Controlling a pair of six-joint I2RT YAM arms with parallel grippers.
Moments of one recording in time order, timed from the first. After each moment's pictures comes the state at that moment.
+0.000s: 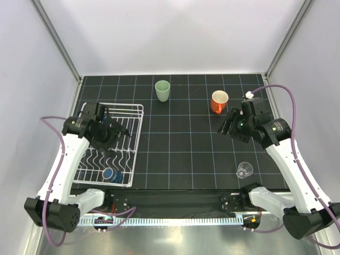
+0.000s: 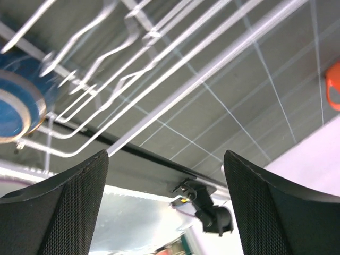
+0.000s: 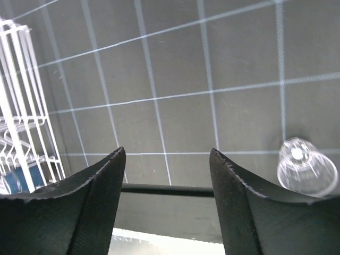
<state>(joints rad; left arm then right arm) -0.18 1.09 1.18 -1.29 0.13 -1.12 0.33 1.03 1.21 -1.05 0.00 0.63</state>
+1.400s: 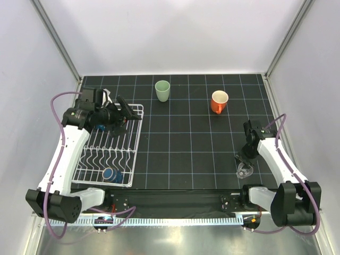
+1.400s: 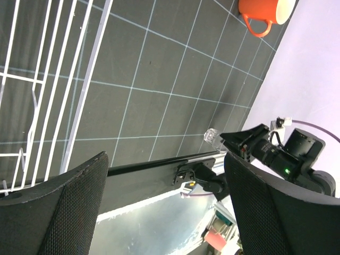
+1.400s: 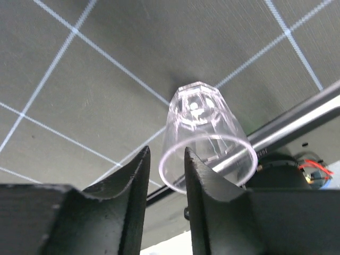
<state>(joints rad) -0.18 1.19 1.33 -1.01 0.40 -0.81 0.02 1.12 0.75 -1.09 0.12 0.83</state>
